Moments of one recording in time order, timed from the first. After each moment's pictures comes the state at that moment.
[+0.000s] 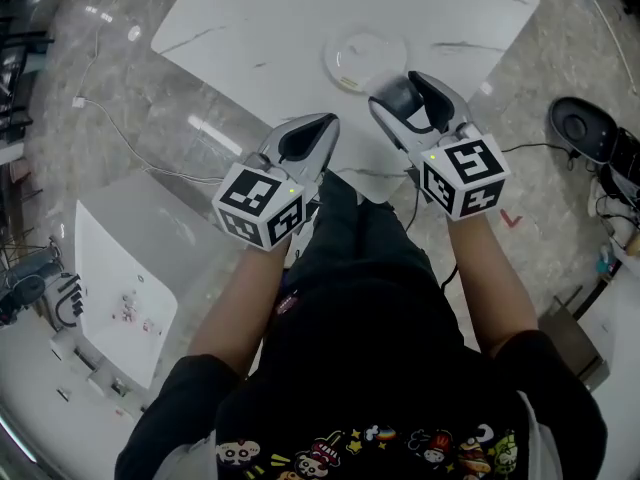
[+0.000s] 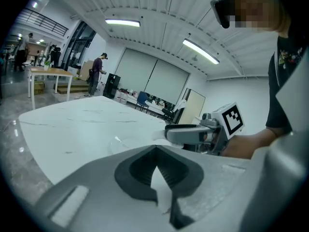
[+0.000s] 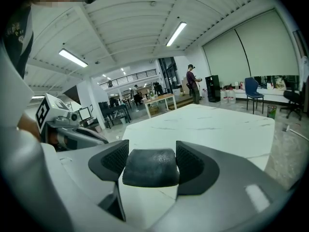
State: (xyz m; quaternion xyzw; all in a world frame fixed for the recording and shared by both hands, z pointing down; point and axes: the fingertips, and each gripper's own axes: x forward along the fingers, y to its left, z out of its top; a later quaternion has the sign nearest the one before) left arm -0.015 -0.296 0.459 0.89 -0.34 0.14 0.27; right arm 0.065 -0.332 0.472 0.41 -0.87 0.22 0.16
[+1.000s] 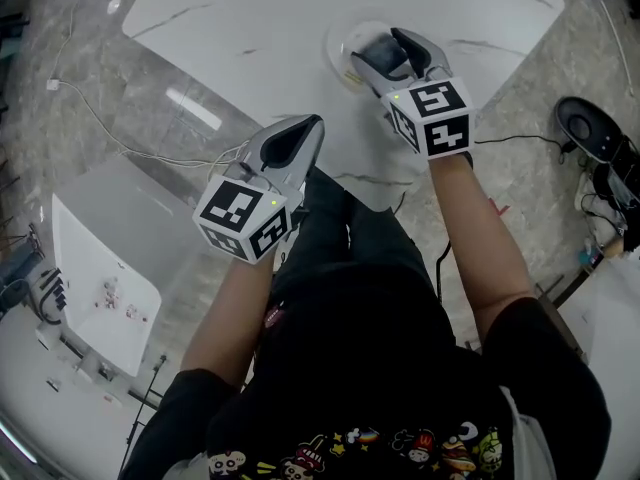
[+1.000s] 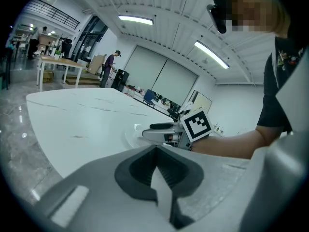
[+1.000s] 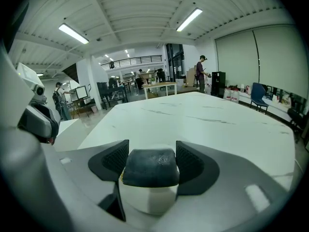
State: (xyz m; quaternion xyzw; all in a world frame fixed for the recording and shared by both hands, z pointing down) left arm -0.052 -0.314 0.517 0.87 -0.37 0.12 0.32; right arm 0.028 -0.420 0.586 0.40 -0.86 0.19 0.26
